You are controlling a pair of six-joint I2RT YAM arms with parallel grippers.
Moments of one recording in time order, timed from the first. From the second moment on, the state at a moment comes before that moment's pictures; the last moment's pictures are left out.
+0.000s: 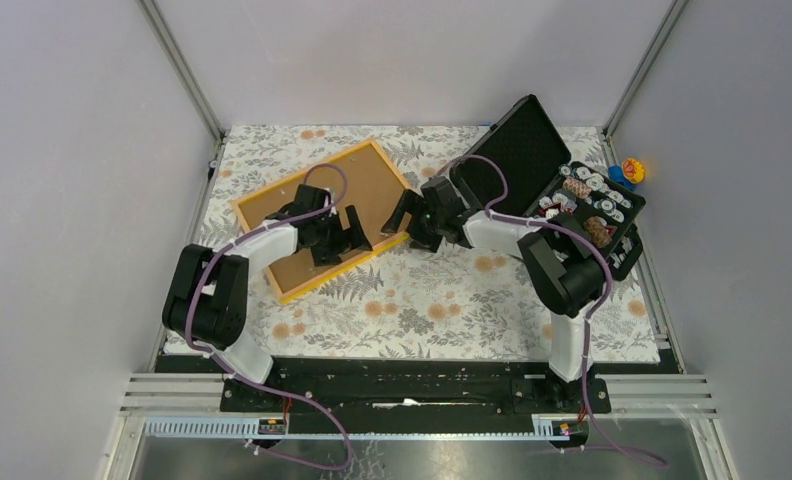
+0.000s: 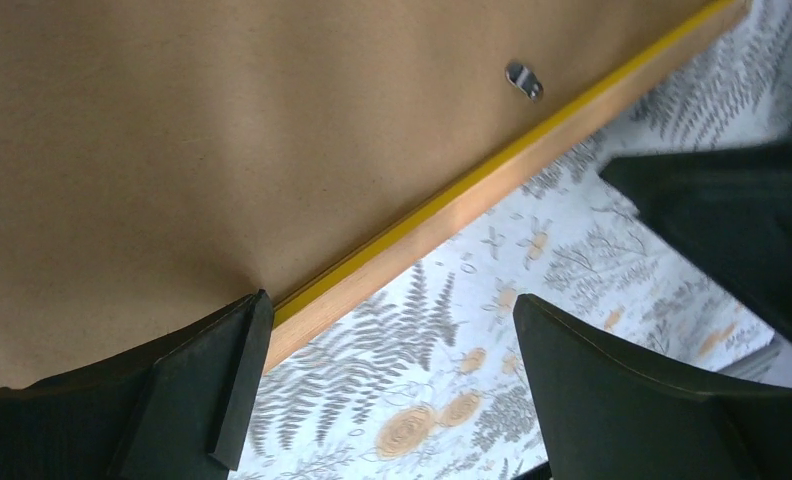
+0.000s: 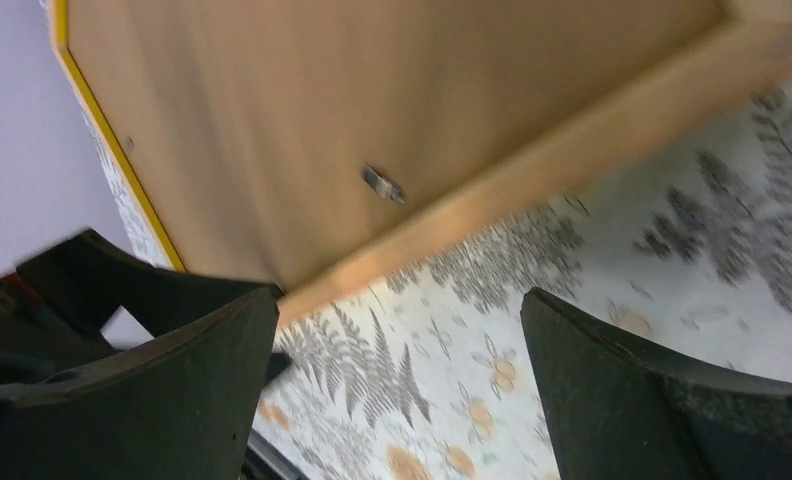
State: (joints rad) left arm -0.26 1.62 0.93 -0.32 0.31 -0.59; right arm 0.61 1.94 1.17 -0.02 -0.20 0.97
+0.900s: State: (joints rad) left arm -0.55 1.72 1.04 -0.21 0.42 -0.76; right arm 0.58 2.22 1.67 -0.35 -0.15 0.62
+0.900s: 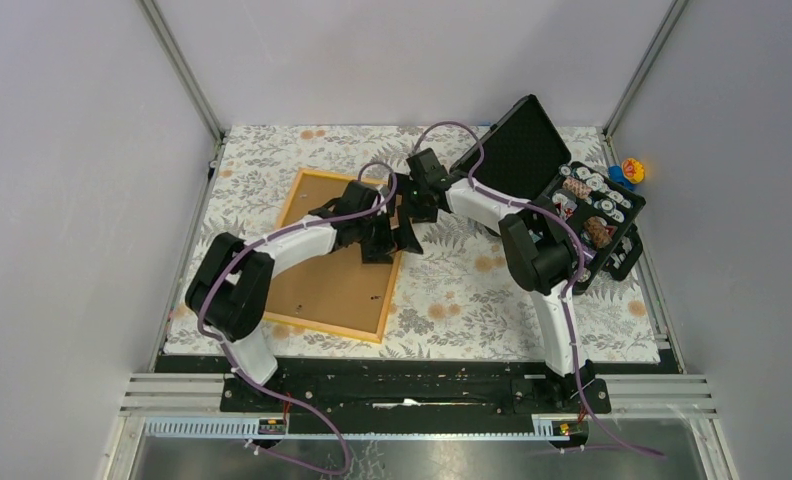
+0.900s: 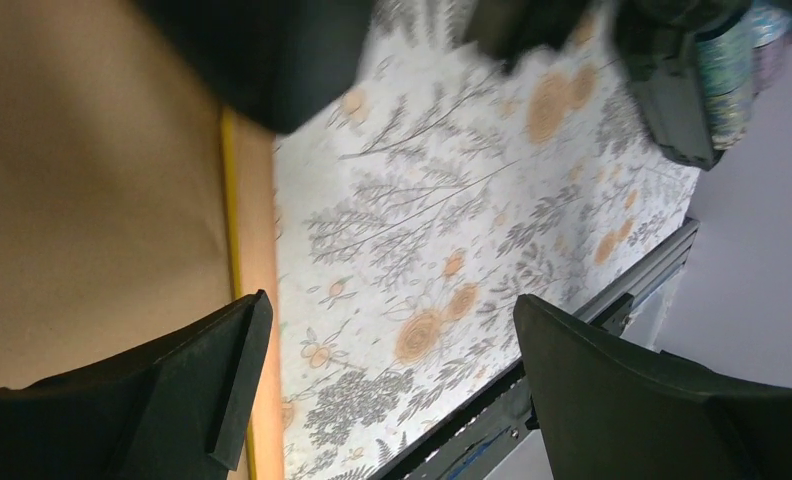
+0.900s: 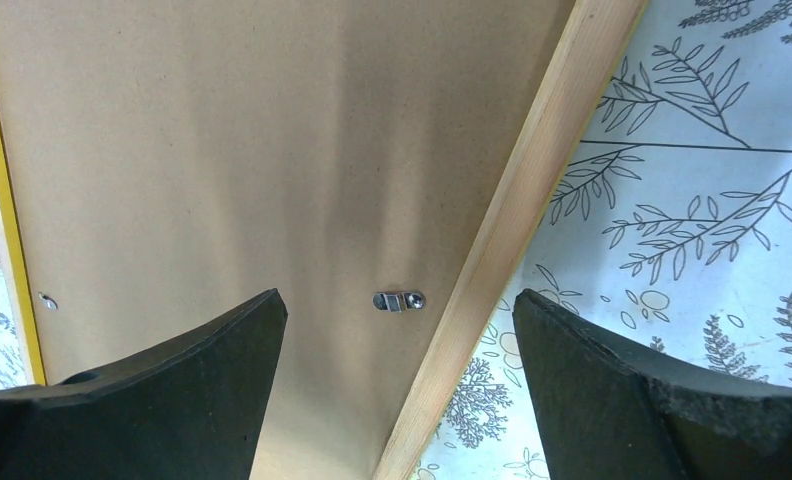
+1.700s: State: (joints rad) left arm -0.43 1.18 1.18 -0.51 -0.19 -0.42; right arm 0.67 2.38 1.99 -0.69 0.14 0.70
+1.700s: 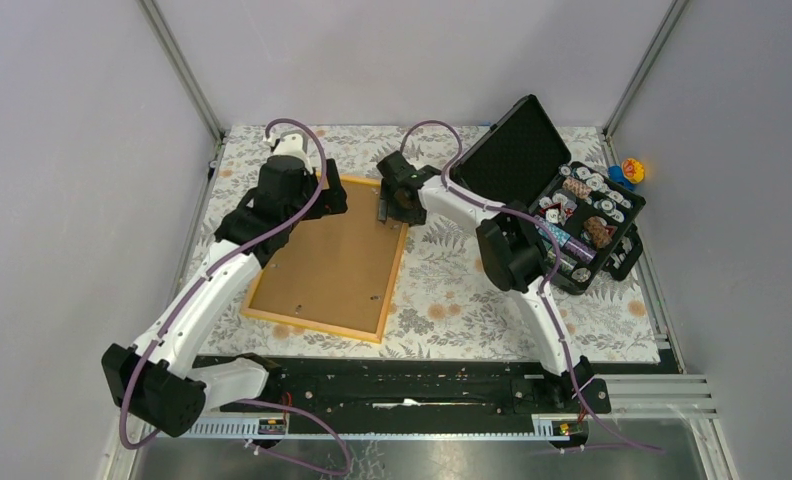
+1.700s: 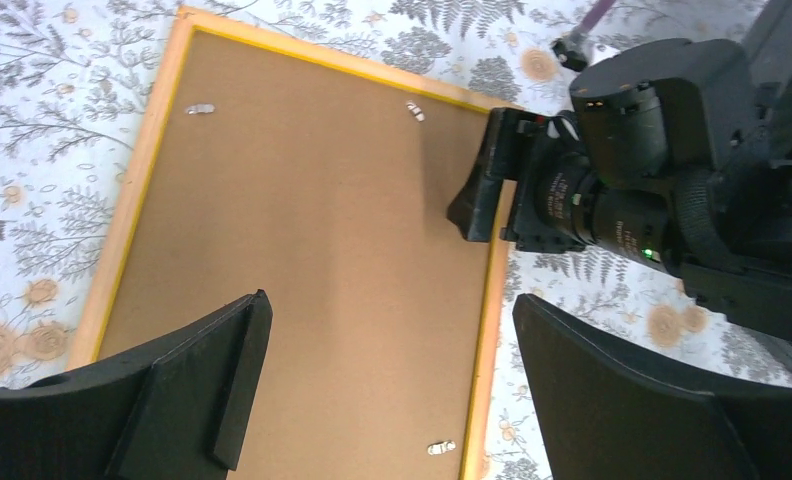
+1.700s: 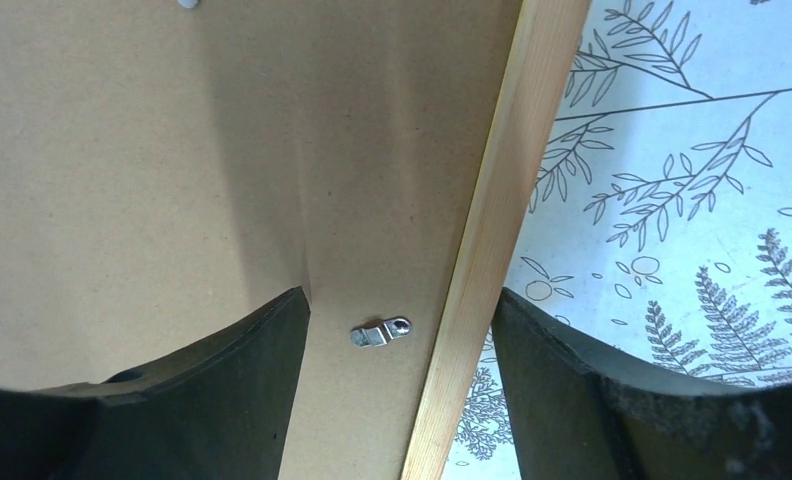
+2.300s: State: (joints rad) left arm -0.42 1.15 1.15 -0.51 -0.25 -0.39; right arm 0.70 2.40 2.03 -0.78 0.23 0.70
